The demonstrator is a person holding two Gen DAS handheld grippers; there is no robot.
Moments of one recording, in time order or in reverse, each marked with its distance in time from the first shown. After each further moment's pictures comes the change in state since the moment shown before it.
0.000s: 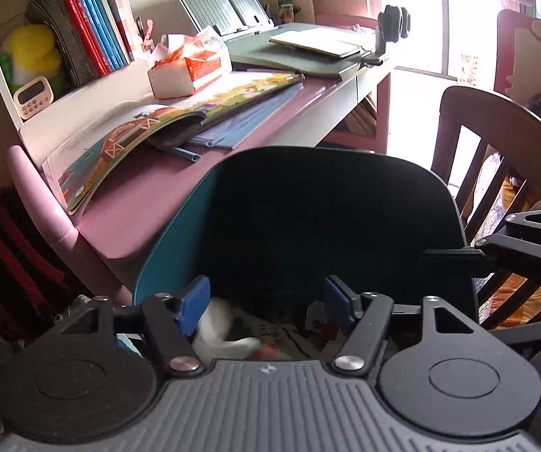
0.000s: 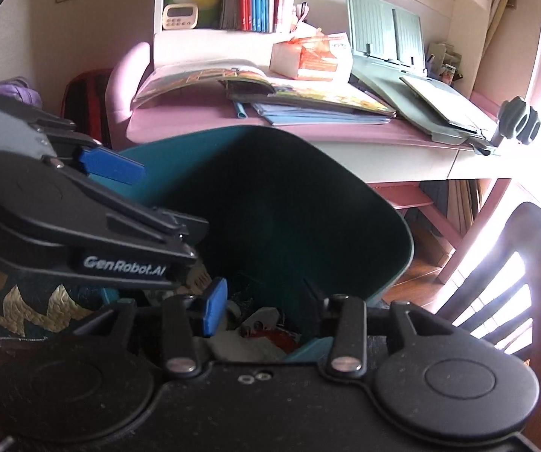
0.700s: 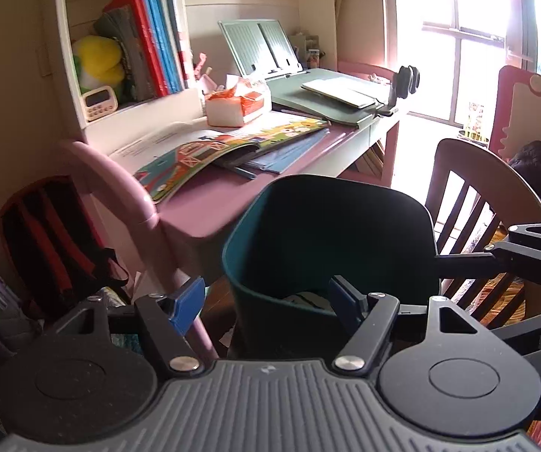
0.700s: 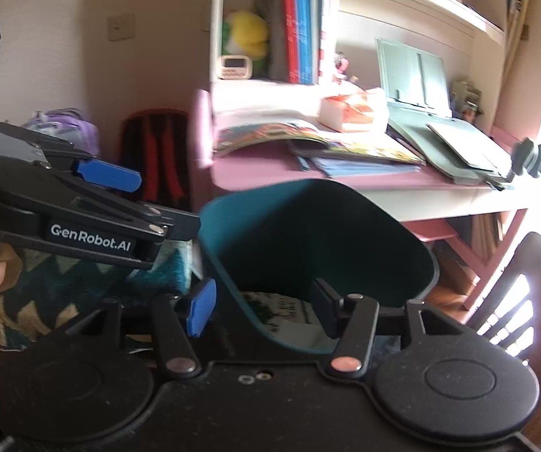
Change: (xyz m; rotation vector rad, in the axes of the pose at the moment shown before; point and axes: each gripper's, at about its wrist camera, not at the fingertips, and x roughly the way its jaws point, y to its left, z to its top) left arm -0.113 0.050 -0.040 -0.103 -0.110 0.008; right arm -0.086 0.050 0.000 -0.028 -0.114 0.113
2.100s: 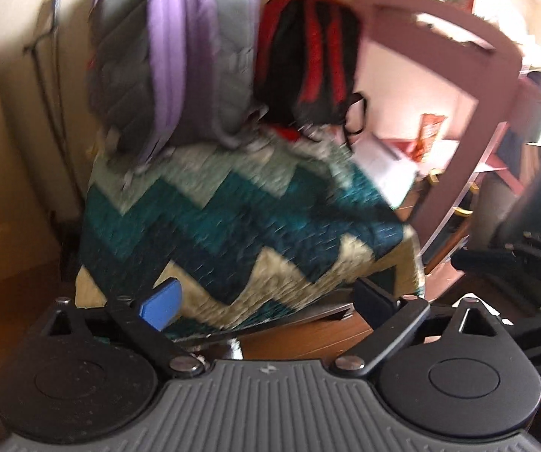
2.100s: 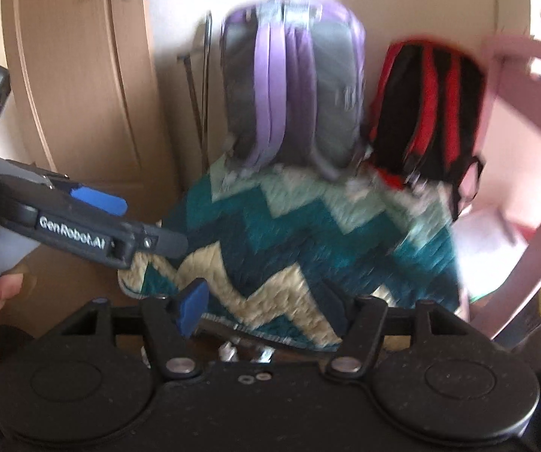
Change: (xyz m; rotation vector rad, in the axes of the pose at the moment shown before) left arm -0.056 0.307 -0.336 -0.532 0.176 0.310; right arm 0.174 0.334 -0.089 -0.263 0.129 0.496
